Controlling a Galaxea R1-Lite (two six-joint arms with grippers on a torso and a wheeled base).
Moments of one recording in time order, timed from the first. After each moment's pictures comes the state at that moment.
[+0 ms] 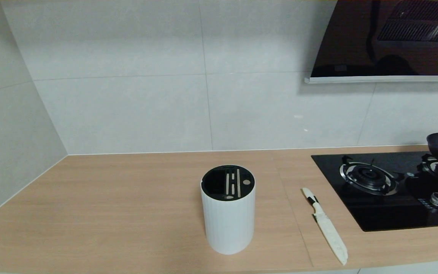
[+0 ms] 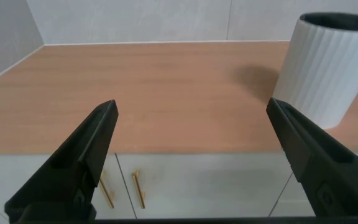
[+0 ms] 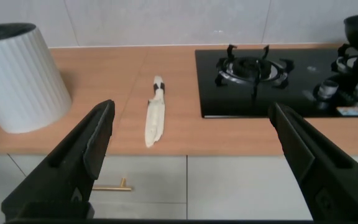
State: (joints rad) left arm 0.00 0.00 0.00 0.00 0.02 0.00; right arm 0.00 0.00 0.00 0.00 0.04 0.01
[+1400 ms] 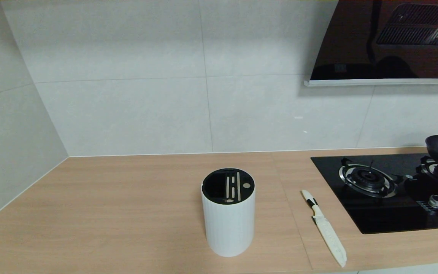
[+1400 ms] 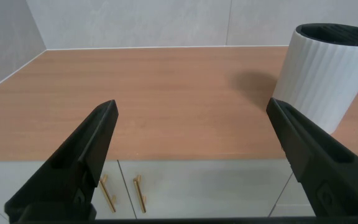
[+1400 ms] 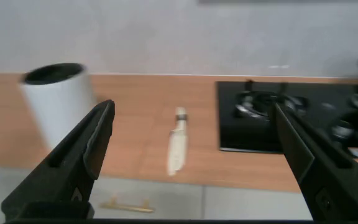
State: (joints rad) left arm 0.00 0.00 0.00 0.00 0.02 0.00; right arm 0.01 0.10 -0.24 0.09 0.17 0.04
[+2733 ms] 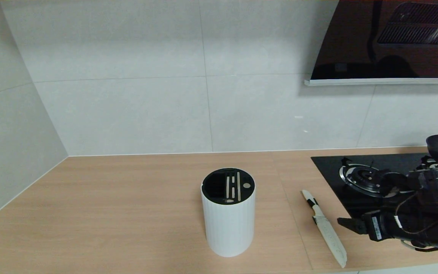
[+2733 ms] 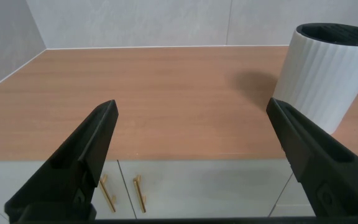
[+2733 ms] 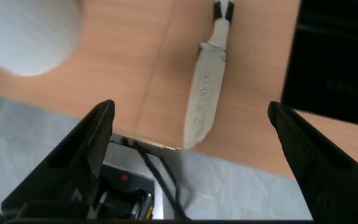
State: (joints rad) left arm 0.00 0.00 0.00 0.00 0.02 0.00; right arm 0.18 1.69 -0.45 -0.53 0.12 -0.01
